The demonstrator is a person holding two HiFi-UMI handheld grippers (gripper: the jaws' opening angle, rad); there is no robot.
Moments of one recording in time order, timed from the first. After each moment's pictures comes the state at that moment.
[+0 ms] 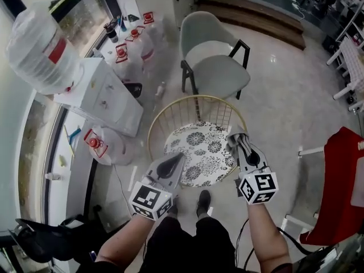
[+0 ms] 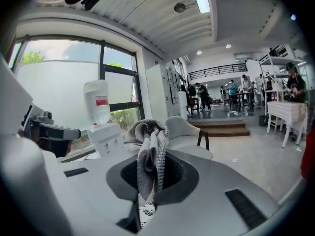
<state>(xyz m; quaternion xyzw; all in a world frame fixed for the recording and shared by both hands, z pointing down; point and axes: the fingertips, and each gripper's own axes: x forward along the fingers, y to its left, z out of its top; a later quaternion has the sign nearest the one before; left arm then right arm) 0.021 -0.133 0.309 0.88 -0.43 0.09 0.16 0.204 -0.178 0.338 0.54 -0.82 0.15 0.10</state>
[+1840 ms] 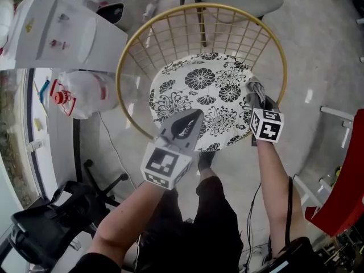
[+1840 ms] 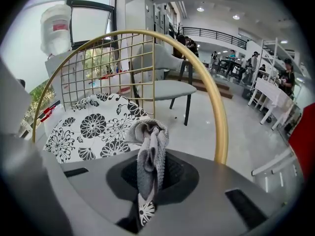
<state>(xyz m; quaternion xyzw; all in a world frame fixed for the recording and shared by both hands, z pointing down) 0.062 -0.177 0.597 0.87 -0.40 0.16 0.24 0.273 -0.240 0.745 0.57 -0.69 0.28 0.34</state>
